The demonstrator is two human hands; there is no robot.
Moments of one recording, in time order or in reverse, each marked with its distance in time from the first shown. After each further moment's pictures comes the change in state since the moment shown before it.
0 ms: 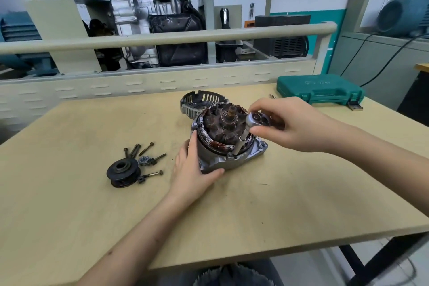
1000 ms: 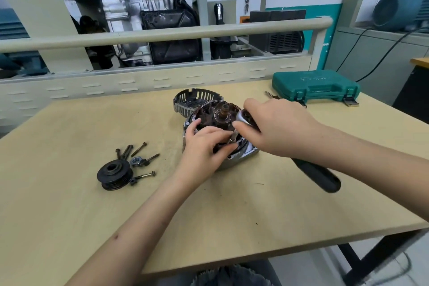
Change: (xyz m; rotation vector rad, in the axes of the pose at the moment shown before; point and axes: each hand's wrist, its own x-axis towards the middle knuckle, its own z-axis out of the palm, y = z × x) left_hand 0.017 0.056 -0.006 0.042 0.100 0.446; right_hand 0.007 -0.020 0.012 -0.464 -0.006 0.142
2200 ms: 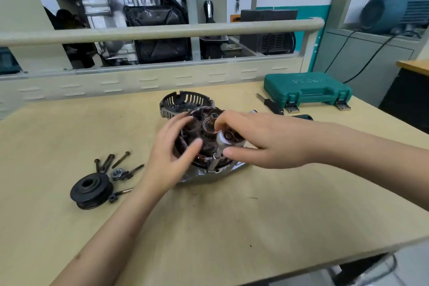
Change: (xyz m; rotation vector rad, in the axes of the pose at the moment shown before) left_hand 0.008 -0.046 -0.010 -0.249 0.095 -0.134; right_hand 0.015 0.017 -0.007 0.345 -0.321 -0.283
